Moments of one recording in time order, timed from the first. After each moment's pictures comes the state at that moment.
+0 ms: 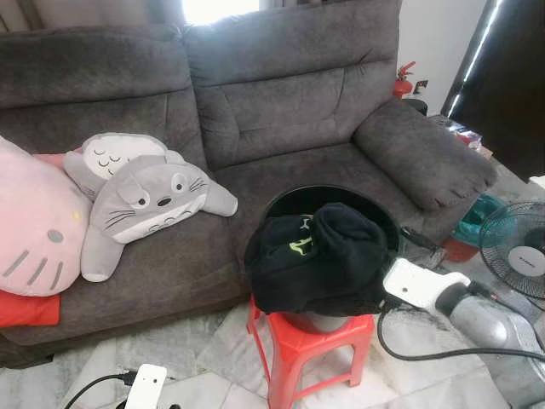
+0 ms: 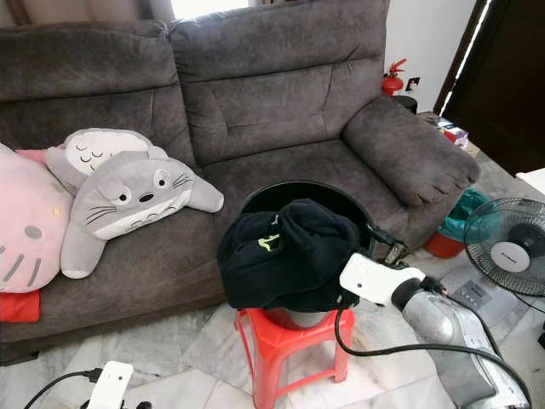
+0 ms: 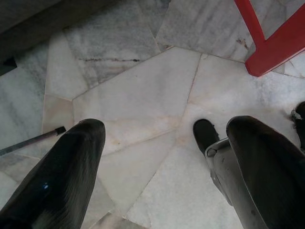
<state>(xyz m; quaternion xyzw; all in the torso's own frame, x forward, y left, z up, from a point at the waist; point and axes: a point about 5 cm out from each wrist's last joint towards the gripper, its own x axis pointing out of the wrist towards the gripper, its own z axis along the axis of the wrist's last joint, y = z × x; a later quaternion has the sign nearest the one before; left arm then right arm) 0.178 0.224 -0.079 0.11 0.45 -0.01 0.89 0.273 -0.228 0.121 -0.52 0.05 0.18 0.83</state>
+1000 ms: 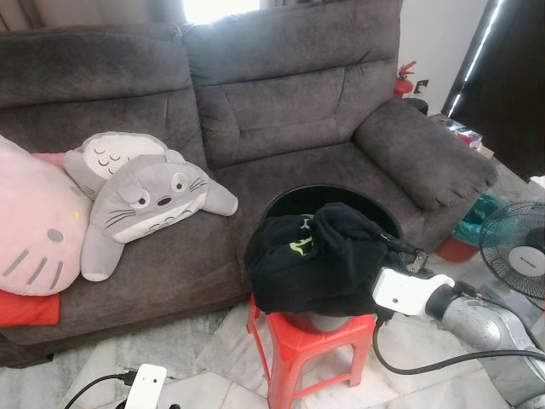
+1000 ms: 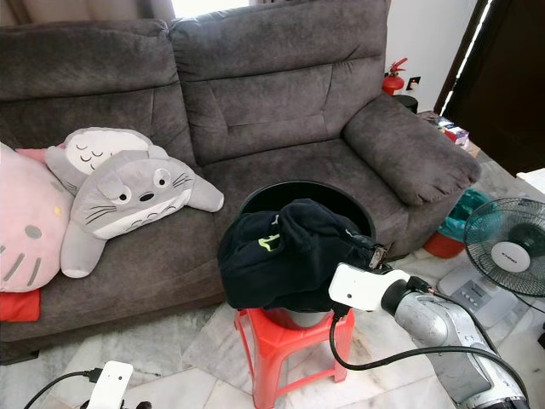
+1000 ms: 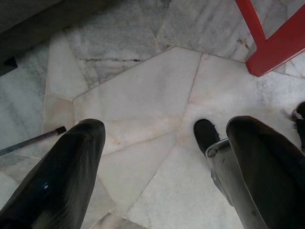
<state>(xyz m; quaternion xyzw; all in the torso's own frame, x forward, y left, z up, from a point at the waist) 0.178 0.224 -0.079 0.11 0.45 0.00 0.89 0.272 -0.215 0.116 -0.52 0.03 0.26 0.81</state>
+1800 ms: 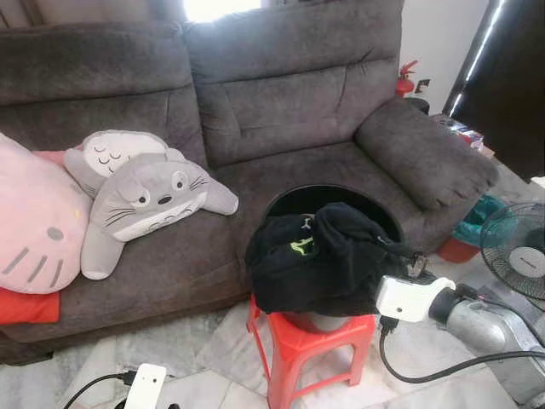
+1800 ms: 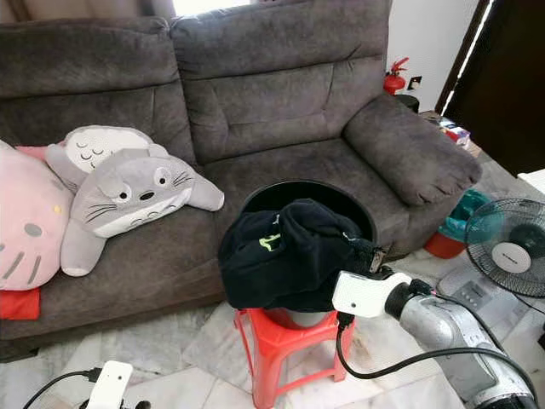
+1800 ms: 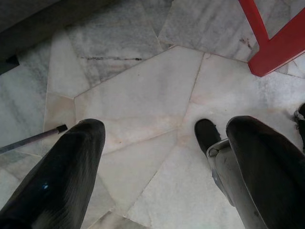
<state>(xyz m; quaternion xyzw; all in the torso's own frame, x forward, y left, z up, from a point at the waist) 0.178 0.225 -0.078 0.11 0.45 0.00 0.89 0.269 -0.224 0.105 -0.55 0.01 0.28 0.79</state>
